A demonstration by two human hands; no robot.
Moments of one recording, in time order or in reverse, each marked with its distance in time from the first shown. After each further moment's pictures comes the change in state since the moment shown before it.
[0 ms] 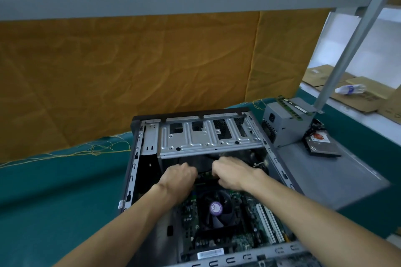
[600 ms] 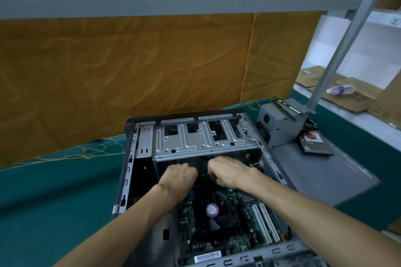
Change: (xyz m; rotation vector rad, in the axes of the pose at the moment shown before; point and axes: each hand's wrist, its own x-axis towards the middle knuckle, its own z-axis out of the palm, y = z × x) left_hand 0.010 0.005 -0.003 0.104 0.041 0.035; right_hand 0.001 0.001 -0.009 0.074 -0.041 0.046
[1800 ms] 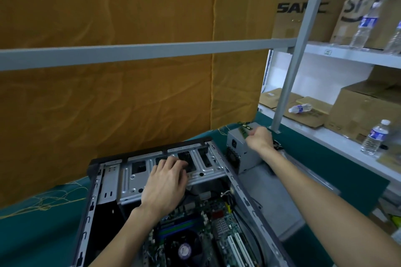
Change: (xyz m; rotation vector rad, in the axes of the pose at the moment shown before) left_hand 0.049 0.007 -0.033 -0.523 0.589 -0.036; right_hand -0.025 0.182 -0.072 0.818 0.745 0.887
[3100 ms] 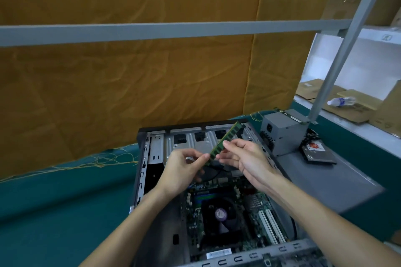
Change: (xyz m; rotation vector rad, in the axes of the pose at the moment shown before) left_hand -0.062 -0.010 -0.061 -0.962 -0.027 -0.358; right_hand -0.181 -0.031 0.063 0.963 -0.704 -0.101
